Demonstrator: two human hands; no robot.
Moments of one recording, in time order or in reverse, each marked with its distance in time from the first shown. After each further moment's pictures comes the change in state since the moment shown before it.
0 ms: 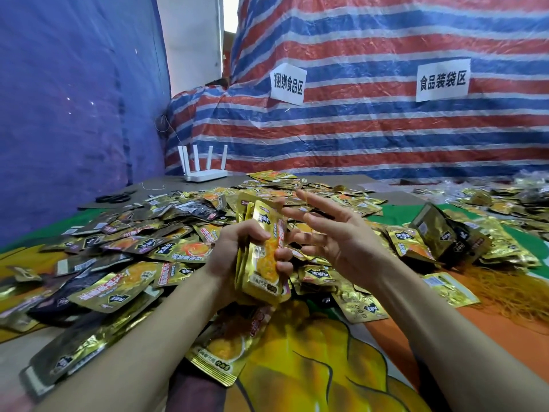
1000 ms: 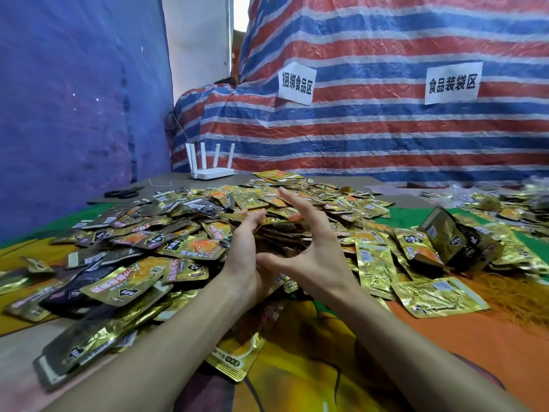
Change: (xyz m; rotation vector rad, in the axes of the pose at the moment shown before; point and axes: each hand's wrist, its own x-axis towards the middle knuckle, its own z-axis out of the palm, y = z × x) left_hand 0.016 -0.016 0.008 -0.224 0.346 0.209; right_hand -0.008 0.034 0.052 -0.821 0.171 -0.401
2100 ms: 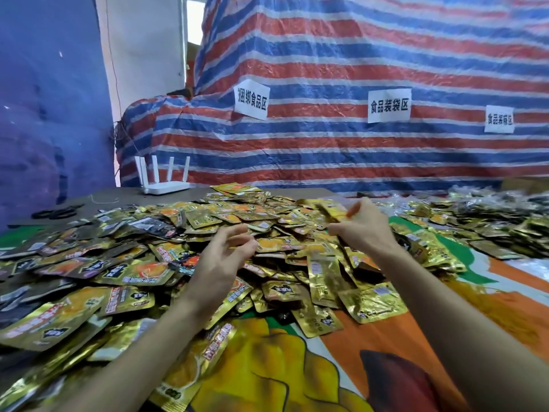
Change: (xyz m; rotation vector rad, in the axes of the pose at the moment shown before) left_hand -0.013 -0.005 0.010 0.777 -0.134 0.402; right_hand 0.042 0.038 -0.148 -0.540 0.263 0.579
